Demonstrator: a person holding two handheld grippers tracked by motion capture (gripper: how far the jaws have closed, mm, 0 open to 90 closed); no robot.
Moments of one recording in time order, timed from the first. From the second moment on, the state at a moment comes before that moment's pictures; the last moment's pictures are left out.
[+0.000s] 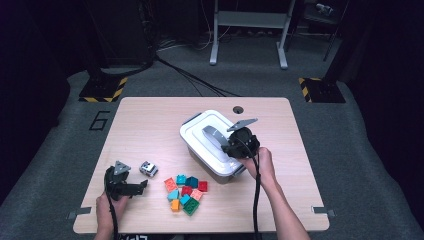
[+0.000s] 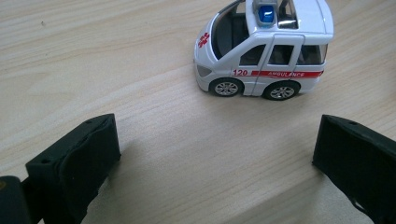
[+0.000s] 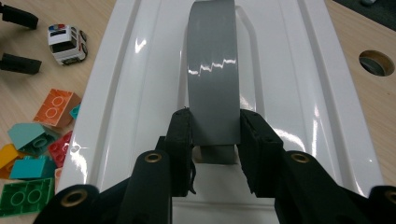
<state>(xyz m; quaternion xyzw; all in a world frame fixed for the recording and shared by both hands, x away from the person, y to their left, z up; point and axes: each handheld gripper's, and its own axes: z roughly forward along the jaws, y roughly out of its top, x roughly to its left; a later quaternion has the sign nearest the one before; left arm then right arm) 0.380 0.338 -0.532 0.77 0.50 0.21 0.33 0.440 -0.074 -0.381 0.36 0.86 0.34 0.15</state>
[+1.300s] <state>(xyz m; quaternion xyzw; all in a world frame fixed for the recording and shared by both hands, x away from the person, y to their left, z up) 0.381 0.338 -0.532 0.77 0.50 0.22 0.33 0.453 -0.048 -0.343 0.38 0.84 0.35 0.19</state>
